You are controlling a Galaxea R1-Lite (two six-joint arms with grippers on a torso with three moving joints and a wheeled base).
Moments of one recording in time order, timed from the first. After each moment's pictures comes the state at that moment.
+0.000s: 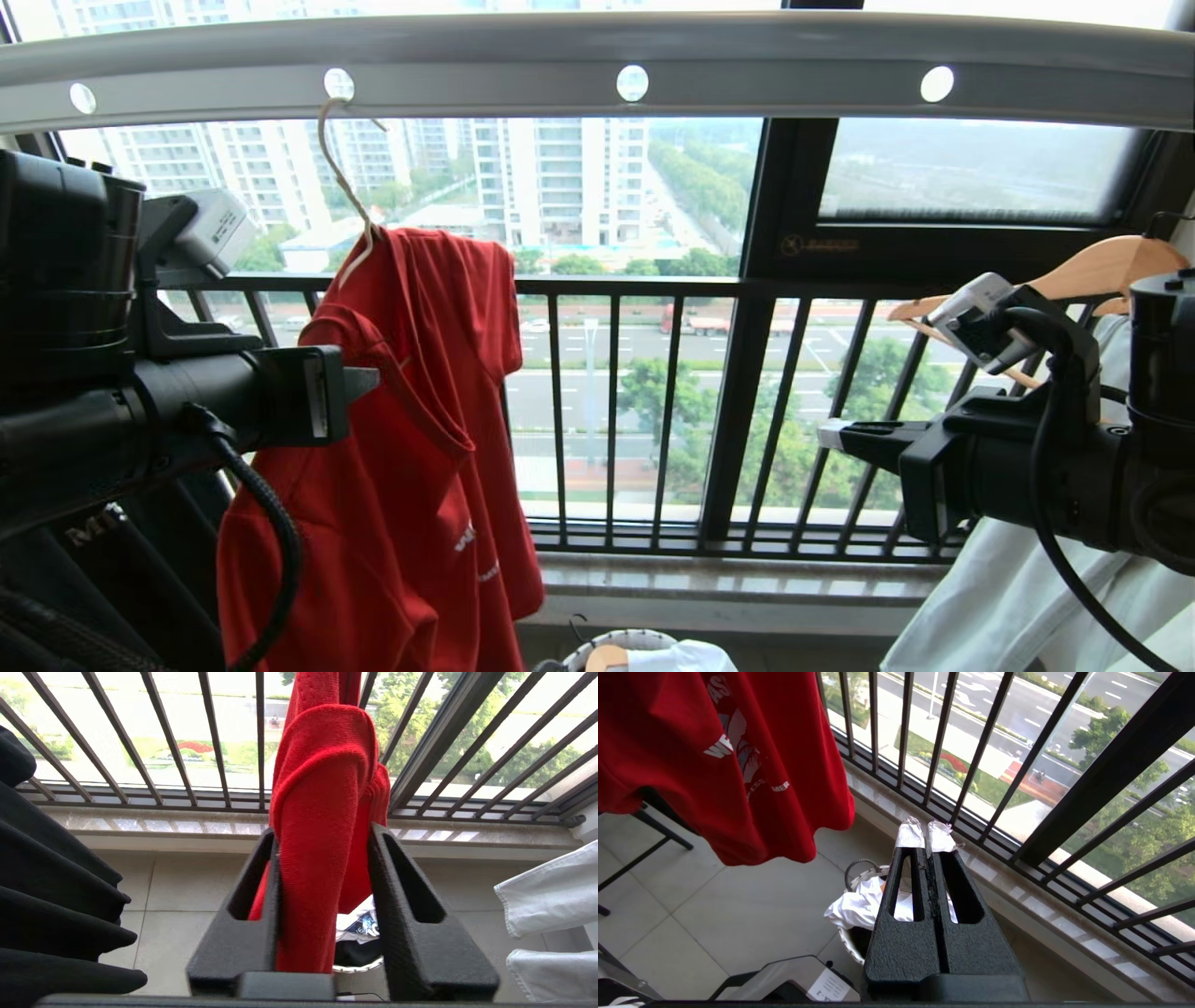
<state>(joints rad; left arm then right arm) -0.55 1.28 -1.01 0.13 0.37 -0.30 0.49 1.35 -0.77 -0.22 0.09 -0.04</state>
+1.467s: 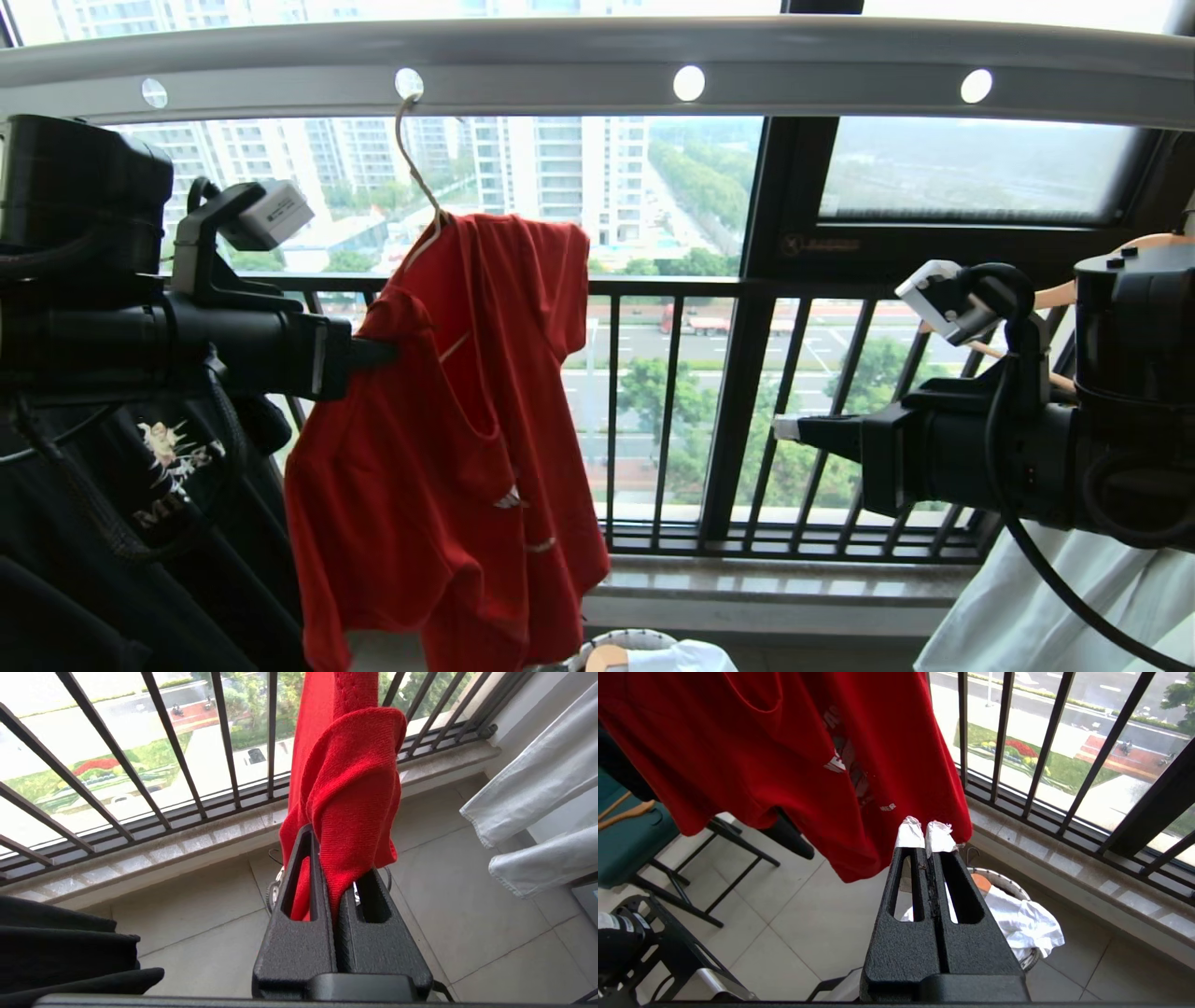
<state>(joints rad) -0.21 1.46 -1.15 0.12 -0.29 0.01 0.54 1.41 -0.84 -0.23 0.16 0.20</state>
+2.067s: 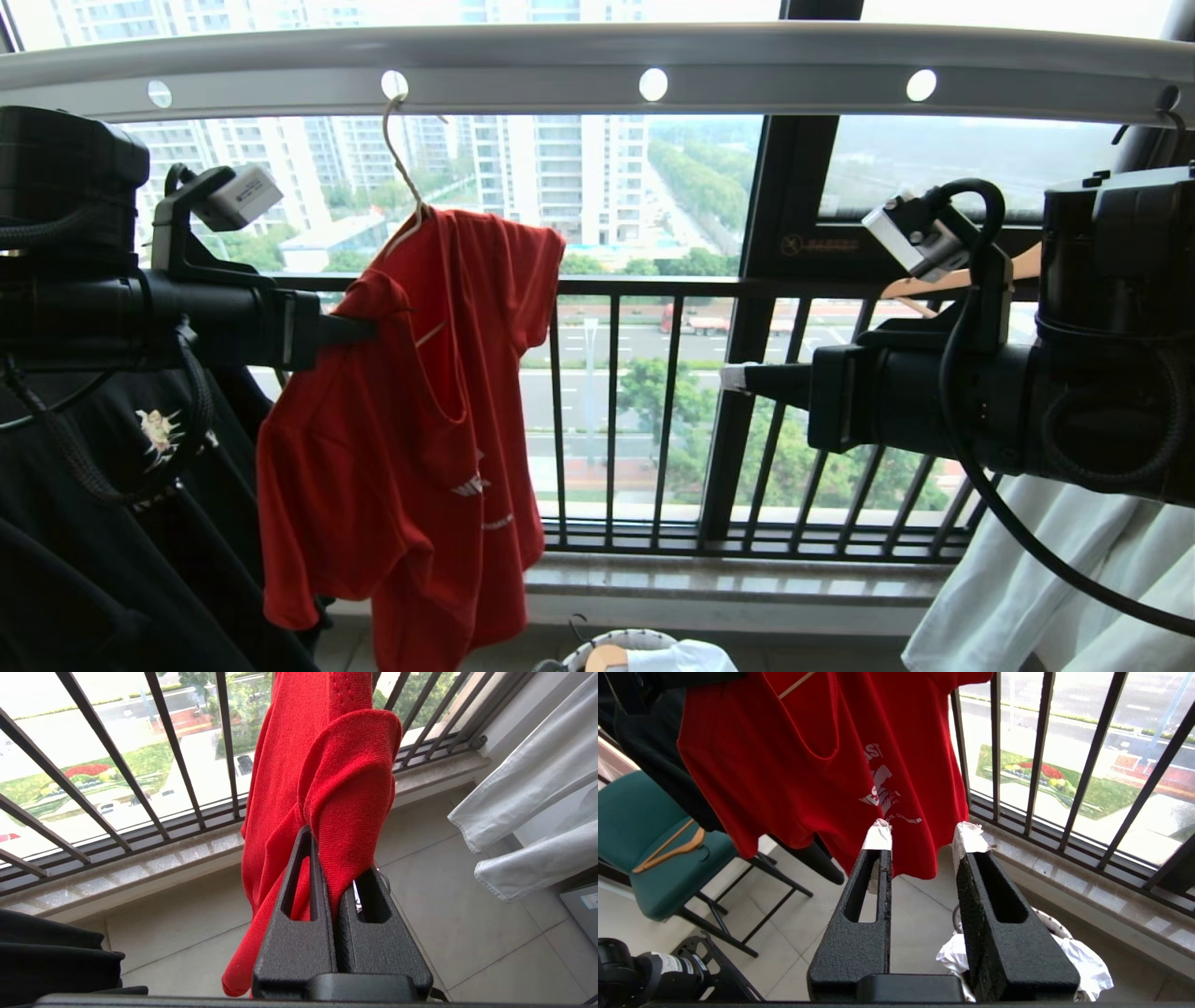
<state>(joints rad) -0.09 1.51 -1.22 0.13 -0.44 0.05 0.64 1.48 -1.00 -0.22 0.10 0.29</state>
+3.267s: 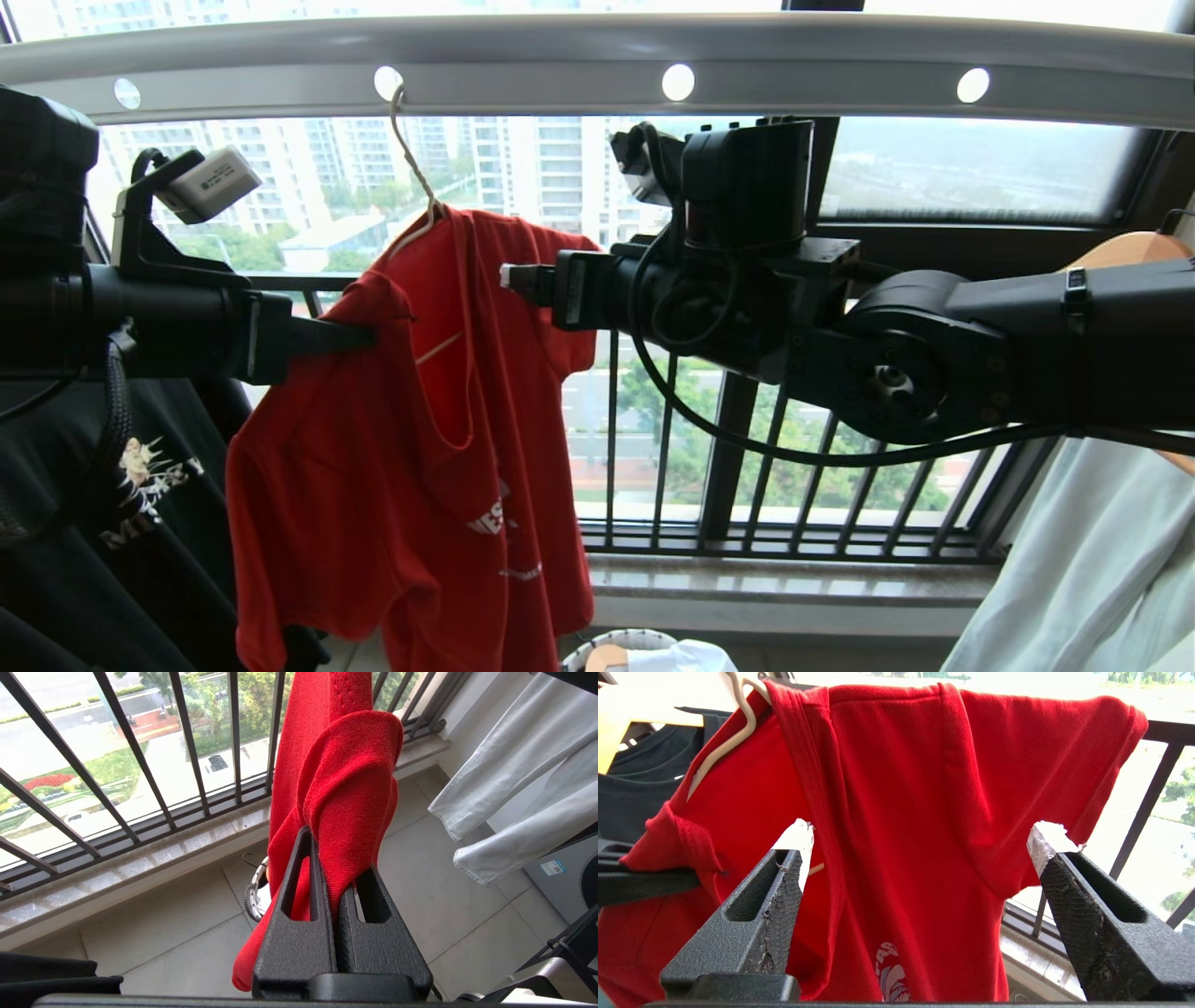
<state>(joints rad) -0.10 1.43 -1.21 0.23 -0.52 0.07 0.76 1.99 -1.62 -0.30 -0.10 0.26</state>
